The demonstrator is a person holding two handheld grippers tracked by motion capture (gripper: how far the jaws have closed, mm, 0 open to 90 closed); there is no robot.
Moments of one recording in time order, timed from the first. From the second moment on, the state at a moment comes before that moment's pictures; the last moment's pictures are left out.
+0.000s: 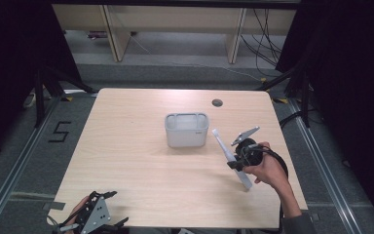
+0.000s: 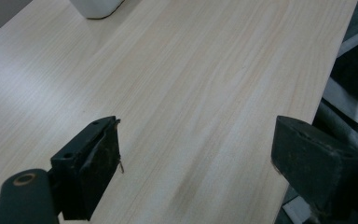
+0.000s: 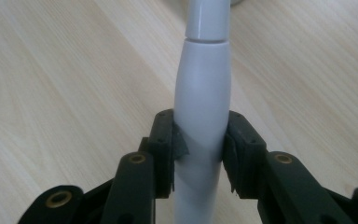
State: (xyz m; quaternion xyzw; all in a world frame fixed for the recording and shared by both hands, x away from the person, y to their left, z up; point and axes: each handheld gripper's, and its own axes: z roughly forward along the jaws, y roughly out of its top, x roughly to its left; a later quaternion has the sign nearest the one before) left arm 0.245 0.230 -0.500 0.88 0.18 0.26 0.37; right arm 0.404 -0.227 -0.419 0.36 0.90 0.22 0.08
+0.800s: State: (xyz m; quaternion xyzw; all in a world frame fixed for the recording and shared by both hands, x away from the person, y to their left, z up) left arm 0.245 0.230 -0.500 0.88 0.18 0.26 0.36; right arm 0.418 -0.221 -0.391 0.35 0.81 0.44 0.18
